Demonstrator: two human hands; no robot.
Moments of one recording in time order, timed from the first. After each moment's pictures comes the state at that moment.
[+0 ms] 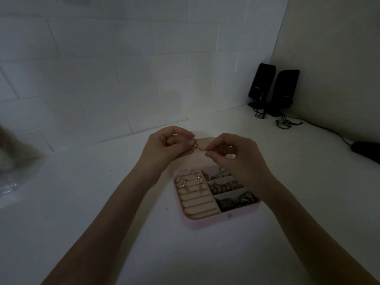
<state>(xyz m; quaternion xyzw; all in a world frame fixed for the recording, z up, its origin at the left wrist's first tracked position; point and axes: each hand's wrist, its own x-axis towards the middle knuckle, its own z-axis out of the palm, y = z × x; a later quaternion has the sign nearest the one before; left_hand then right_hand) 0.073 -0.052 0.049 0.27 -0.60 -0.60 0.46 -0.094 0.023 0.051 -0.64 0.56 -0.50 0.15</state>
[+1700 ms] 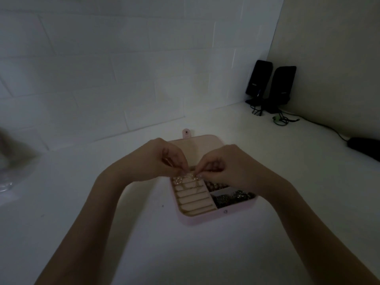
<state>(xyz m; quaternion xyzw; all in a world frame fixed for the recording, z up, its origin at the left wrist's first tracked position) 0.101 -0.057 0.061 0.25 -0.88 -0.36 0.19 -0.094 0.032 0.059 -0.75 0.56 -0.29 0.22</state>
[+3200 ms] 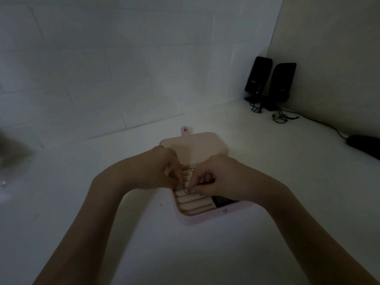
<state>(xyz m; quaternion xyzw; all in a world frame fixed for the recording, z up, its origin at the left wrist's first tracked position) 0.097 -0.054 0.055 0.26 -0.93 -0.24 0.05 -0.081 0.035 0.055 -0.77 0.57 -0.16 0.24</state>
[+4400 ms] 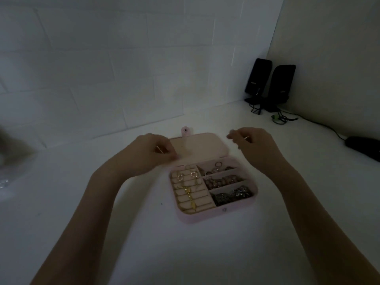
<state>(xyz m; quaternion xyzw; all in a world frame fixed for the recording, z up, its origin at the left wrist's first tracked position) 0.104 -0.065 0.057 0.39 -0.86 -0.28 0.18 -0.141 0.017 0.052 -0.58 0.72 -0.37 0.07</state>
